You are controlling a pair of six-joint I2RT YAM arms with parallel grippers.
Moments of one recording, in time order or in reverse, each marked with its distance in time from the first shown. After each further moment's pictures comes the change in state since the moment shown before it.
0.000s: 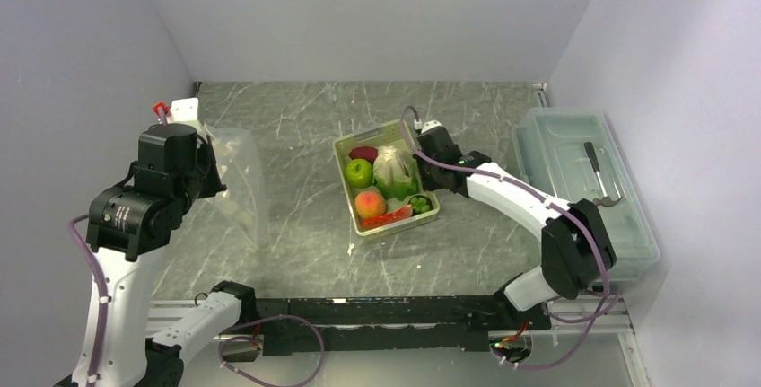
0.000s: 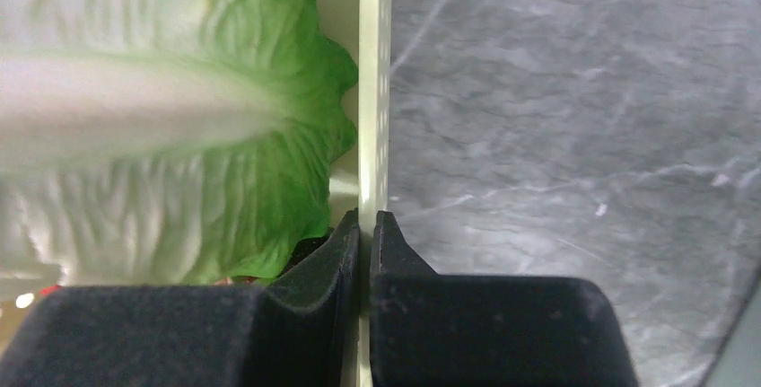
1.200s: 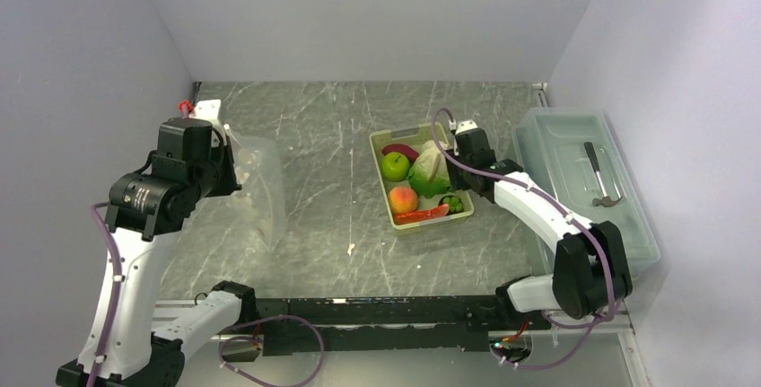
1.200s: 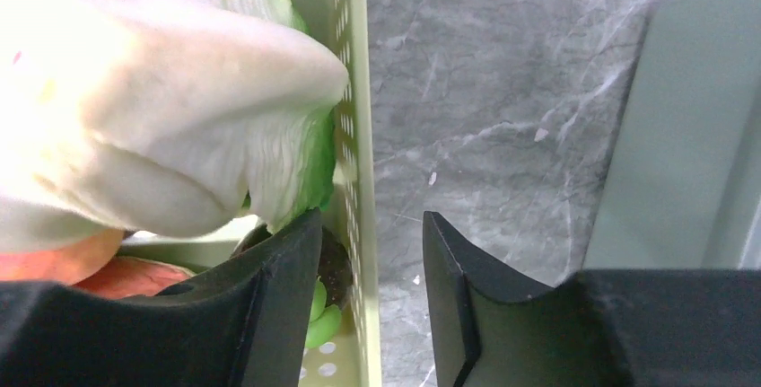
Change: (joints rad) left arm 0.000 0.032 -0.062 0.028 0.147 -0.003; right arm -0.237 -0.137 -0.162 0.062 0.039 -0.208
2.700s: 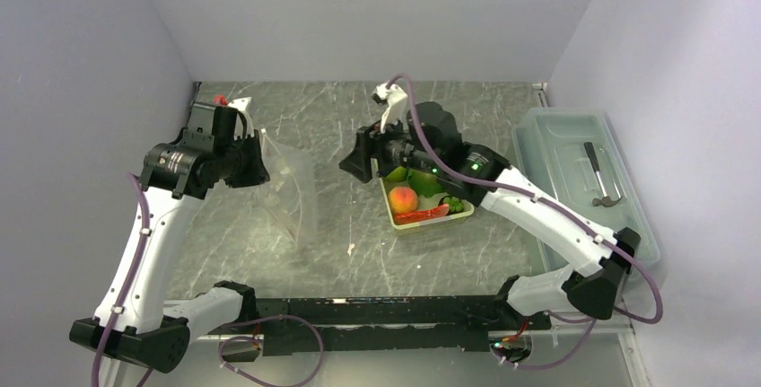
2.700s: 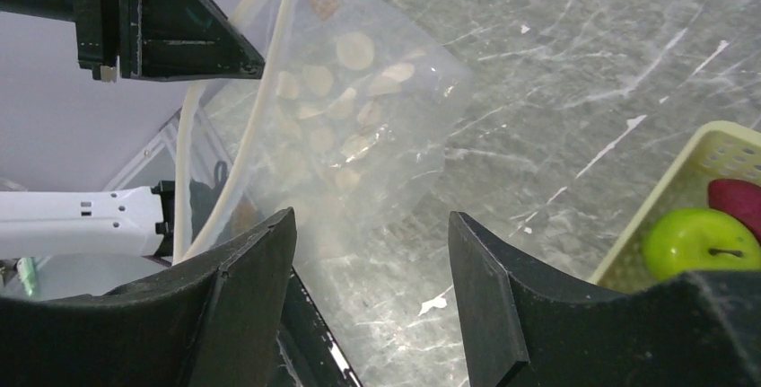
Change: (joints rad) left arm 0.000 0.142 -0.051 0.052 0.254 -0.069; right arm 0.500 -0.045 0.503 0.024 -0.412 0.293
